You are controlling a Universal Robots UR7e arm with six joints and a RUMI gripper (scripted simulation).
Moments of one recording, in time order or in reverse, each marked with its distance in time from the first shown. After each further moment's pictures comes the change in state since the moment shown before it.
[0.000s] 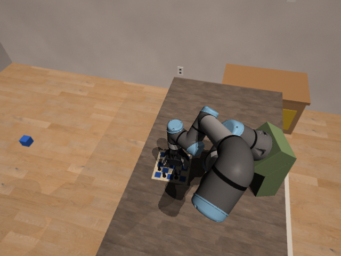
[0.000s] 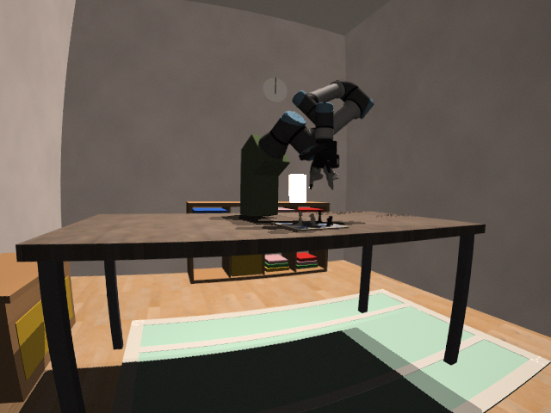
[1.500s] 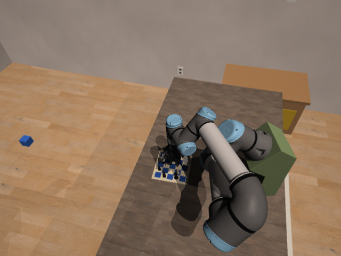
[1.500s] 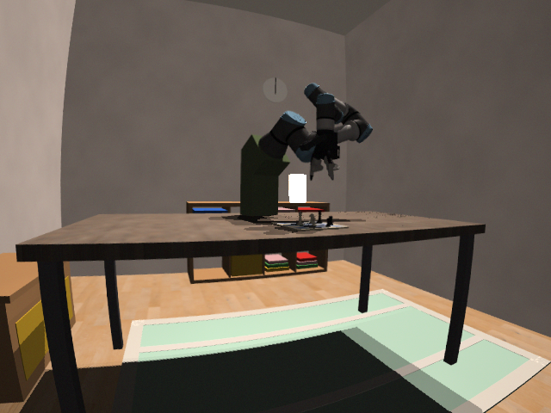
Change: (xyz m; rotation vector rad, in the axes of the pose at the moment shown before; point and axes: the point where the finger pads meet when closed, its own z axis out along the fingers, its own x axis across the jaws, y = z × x) arm 0.000 0.000 -0.037 0.010 0.009 0.001
